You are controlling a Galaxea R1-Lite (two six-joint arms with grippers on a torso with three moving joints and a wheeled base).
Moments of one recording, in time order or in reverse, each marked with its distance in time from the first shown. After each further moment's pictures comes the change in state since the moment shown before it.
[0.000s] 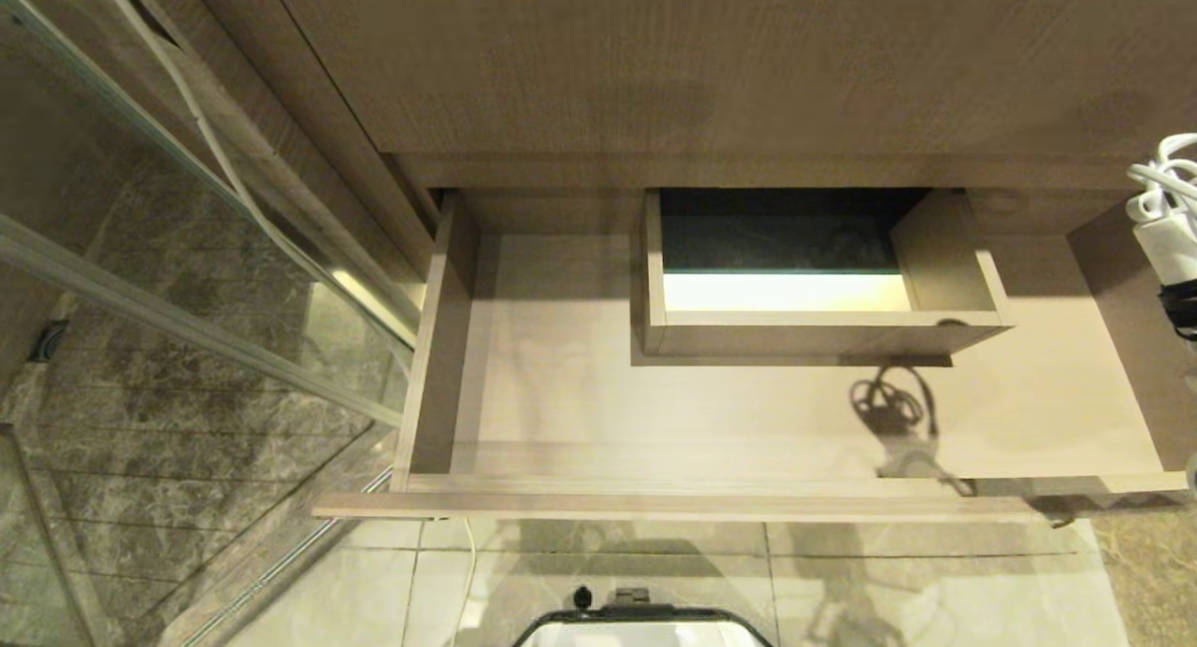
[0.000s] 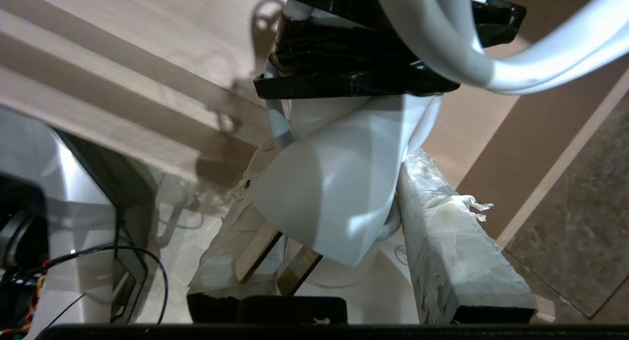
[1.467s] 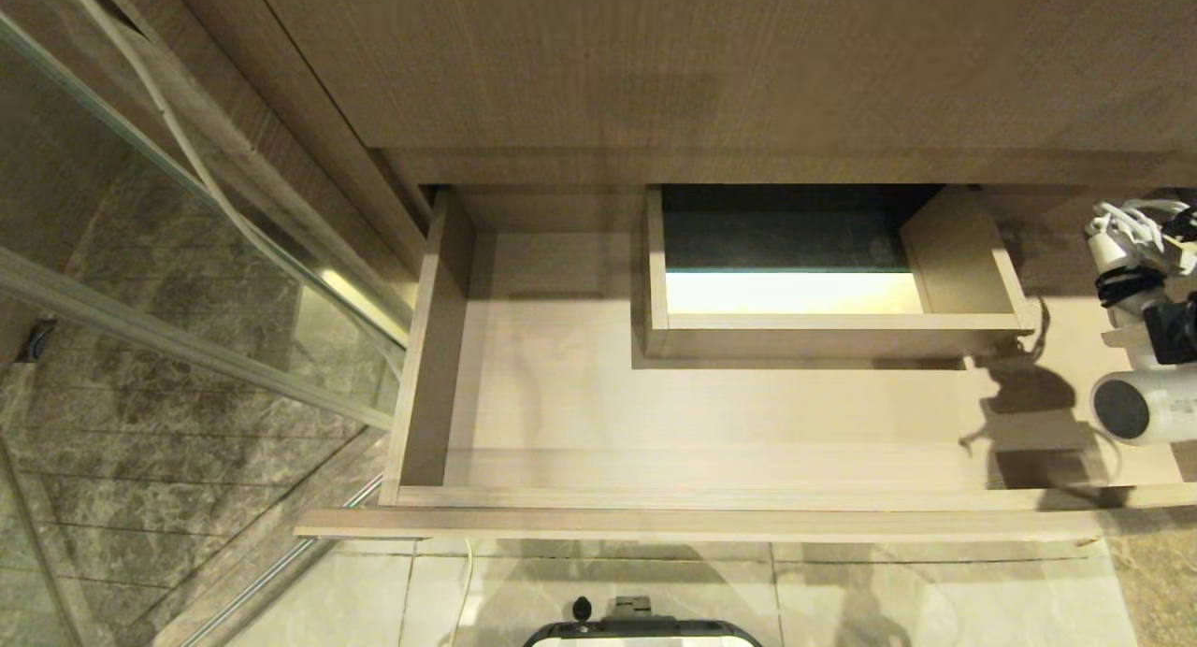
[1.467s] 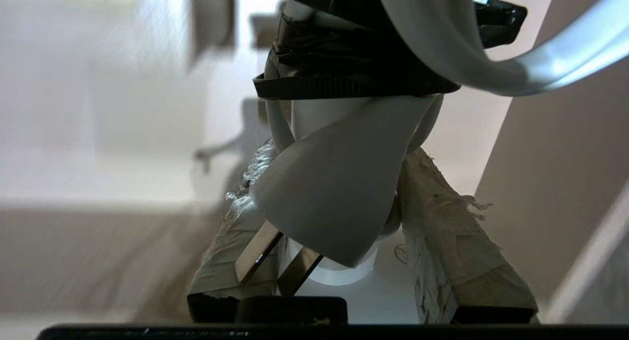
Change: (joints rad) left arm 0.000 0.000 0.000 0.000 0.000 0.000; right arm -0.128 0.649 -0.255 -0.286 -0.079 0.261
